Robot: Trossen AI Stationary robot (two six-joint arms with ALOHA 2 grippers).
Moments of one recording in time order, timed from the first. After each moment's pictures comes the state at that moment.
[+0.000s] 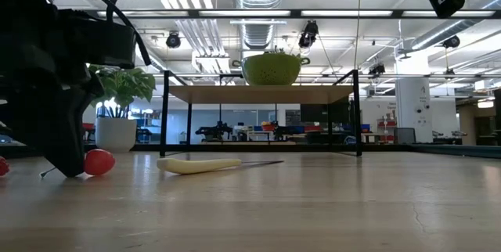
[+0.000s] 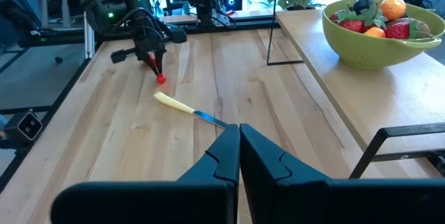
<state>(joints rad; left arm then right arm) -0.58 1.70 0.93 -0.58 -0.31 -0.91 -0.08 0.30 0.70 -0.75 -0.05 0.07</state>
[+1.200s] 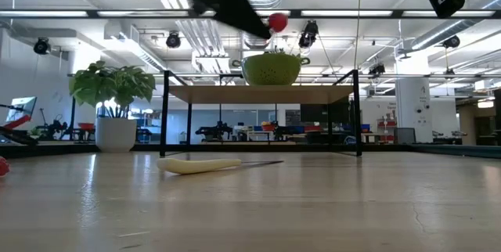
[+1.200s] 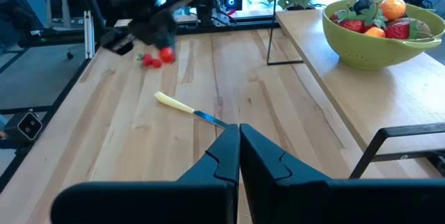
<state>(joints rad) -0.36 1.66 1.15 -0.13 -0.69 -0.01 -0.08 0.30 0.70 -0.75 -0.05 0.07</state>
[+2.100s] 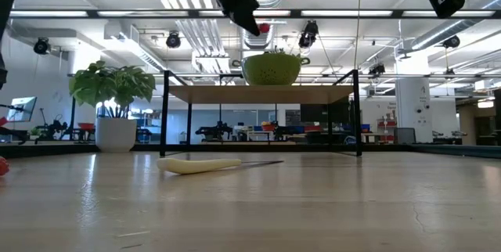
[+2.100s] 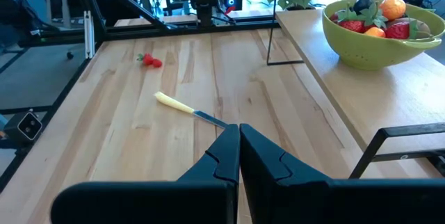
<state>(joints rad) 0.25 1.67 1.64 -0.52 -0.49 0.44 -0.08 0.30 0.70 -0.75 -0.05 0.07</state>
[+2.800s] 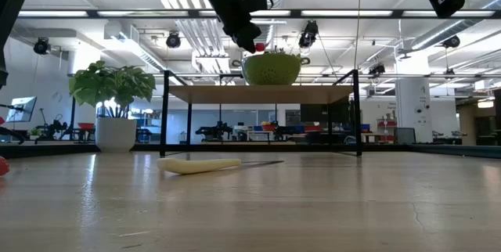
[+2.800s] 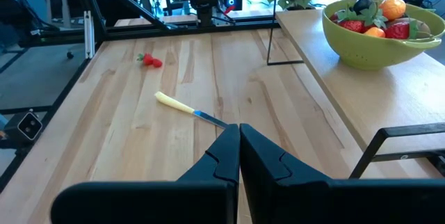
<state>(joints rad) 0.34 1.75 1.64 -0.47 -0.56 0.47 -0.08 0.30 0.70 -0.75 -0.05 0.07</state>
